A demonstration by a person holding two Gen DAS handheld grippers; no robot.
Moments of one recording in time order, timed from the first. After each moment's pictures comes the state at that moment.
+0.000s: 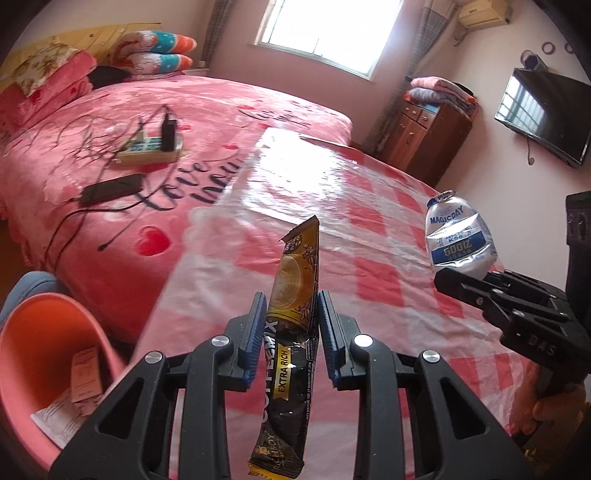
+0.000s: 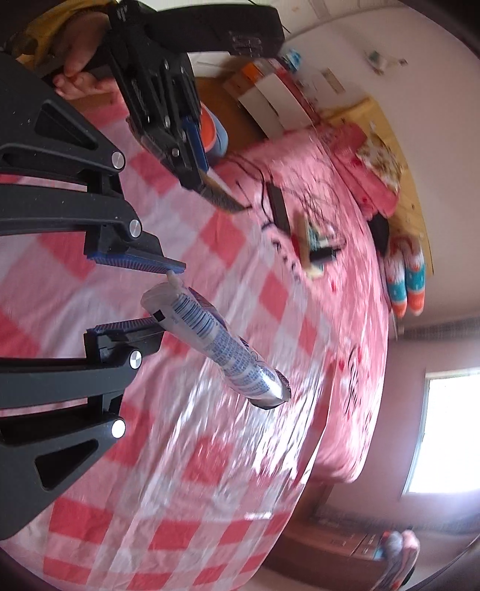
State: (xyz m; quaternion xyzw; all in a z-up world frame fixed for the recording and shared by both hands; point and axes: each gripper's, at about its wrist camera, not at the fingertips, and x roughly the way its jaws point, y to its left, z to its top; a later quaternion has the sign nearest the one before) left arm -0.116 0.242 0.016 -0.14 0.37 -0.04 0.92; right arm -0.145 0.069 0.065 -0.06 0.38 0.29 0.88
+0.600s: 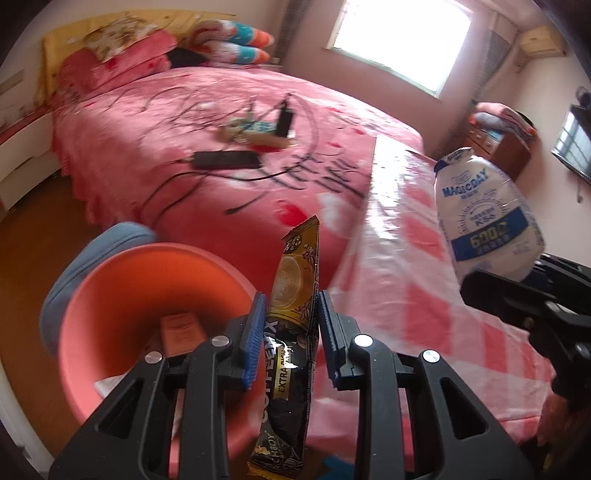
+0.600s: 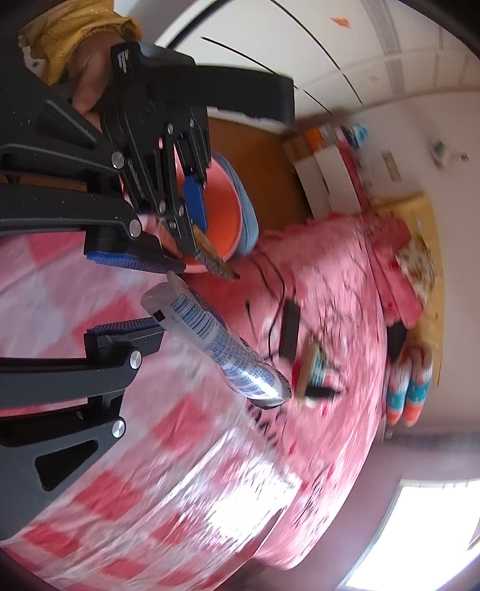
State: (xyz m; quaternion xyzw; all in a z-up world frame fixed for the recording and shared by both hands) left arm -0.174 0.358 -0.012 -0.18 0.38 0.08 0.90; right arm -0.194 0.235 0.058 -0.16 0.37 0.43 0.81
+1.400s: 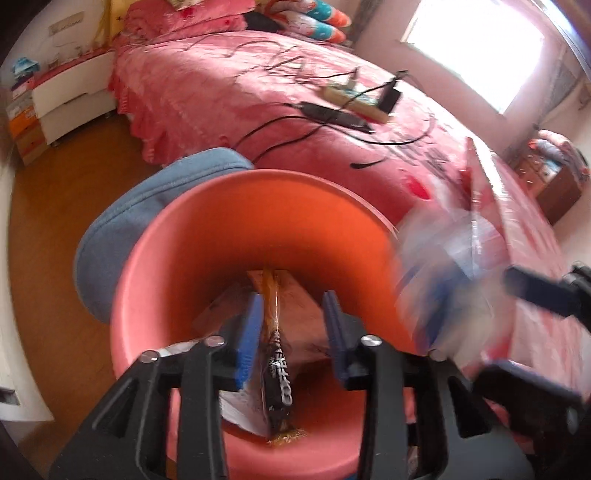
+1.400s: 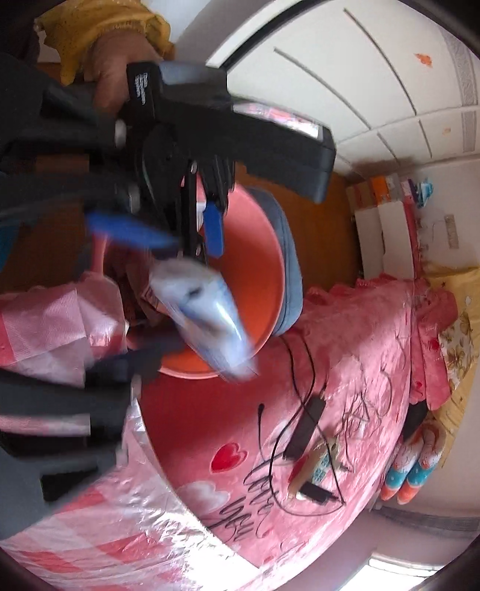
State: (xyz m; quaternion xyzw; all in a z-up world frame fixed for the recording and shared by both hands) left arm -0.211 0.441 -0.082 -0.23 0.43 0.18 0.86; right arm -0.227 0.341 -0.003 -0.25 0.38 0.48 0.75
